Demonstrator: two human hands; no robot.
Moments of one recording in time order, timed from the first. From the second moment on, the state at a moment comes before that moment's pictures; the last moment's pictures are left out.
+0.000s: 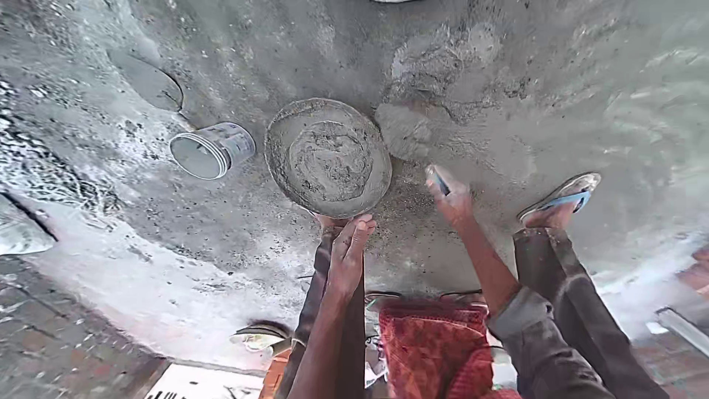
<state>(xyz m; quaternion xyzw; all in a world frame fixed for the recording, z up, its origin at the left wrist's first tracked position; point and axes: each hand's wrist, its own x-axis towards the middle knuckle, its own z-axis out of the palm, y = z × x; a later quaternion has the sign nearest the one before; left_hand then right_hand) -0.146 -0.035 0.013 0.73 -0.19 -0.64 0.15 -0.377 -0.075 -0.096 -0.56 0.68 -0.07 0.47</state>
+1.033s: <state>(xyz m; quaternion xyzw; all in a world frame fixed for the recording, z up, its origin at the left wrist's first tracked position) -0.159 -0.028 0.014 0.73 -0.19 -0.64 0.15 -0.384 -0.070 -0.262 -0.46 0.72 -0.02 0.51</state>
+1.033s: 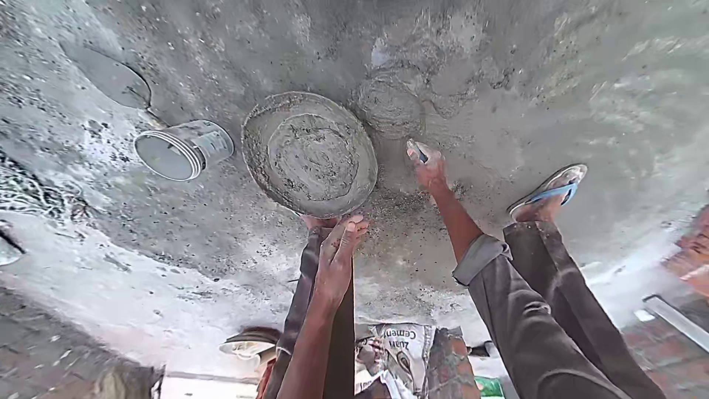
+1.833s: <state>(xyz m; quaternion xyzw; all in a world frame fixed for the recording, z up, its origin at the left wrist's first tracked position) -0.135 -0.045 0.025 0.72 -0.14 -0.64 0.23 -0.445 -0.101 -0.144 -0.42 0.78 -0.06 0.45</state>
